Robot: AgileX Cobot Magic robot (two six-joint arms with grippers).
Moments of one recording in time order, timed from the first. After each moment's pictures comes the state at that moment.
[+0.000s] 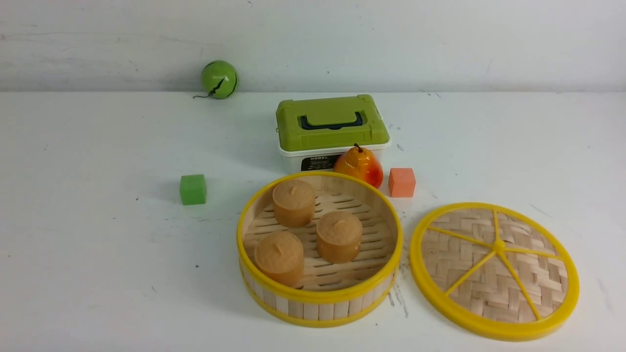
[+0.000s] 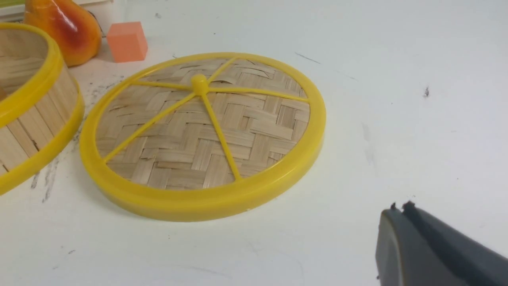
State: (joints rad) right arm -0.02 -0.01 0.02 -0.03 0.39 0.17; left arm 0.02 -0.01 0.03 0.04 0.37 -0.20
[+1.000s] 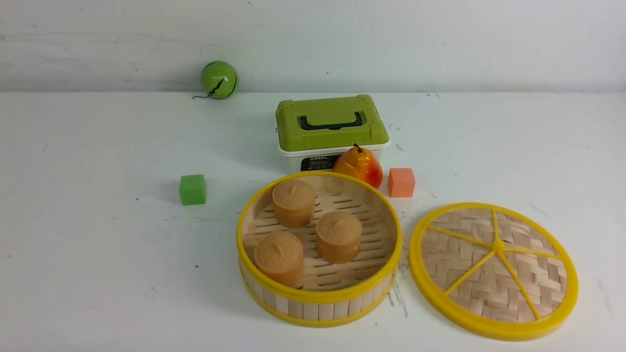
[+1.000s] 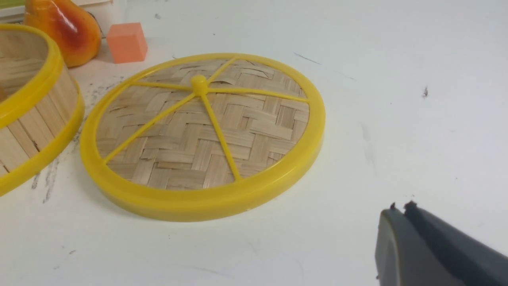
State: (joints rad) right arm -0.02 -0.01 0.02 -0.03 0.39 0.17; left arm 0.02 -0.01 0.03 0.04 0.37 -0.20
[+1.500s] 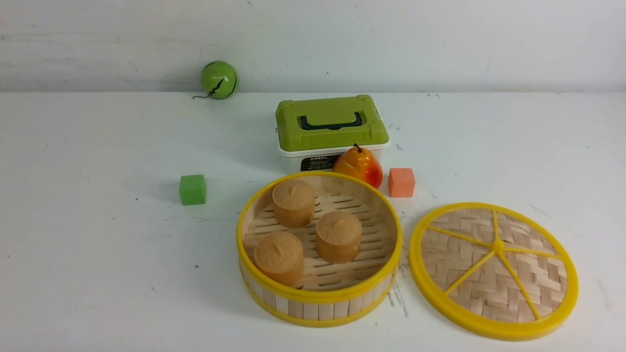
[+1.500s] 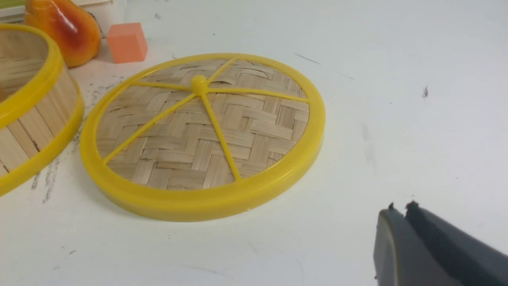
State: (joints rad) right arm -0.02 -0.01 0.02 -0.03 0.39 0.17; left arm 0.02 -0.01 0.03 0.04 0.37 -0.20
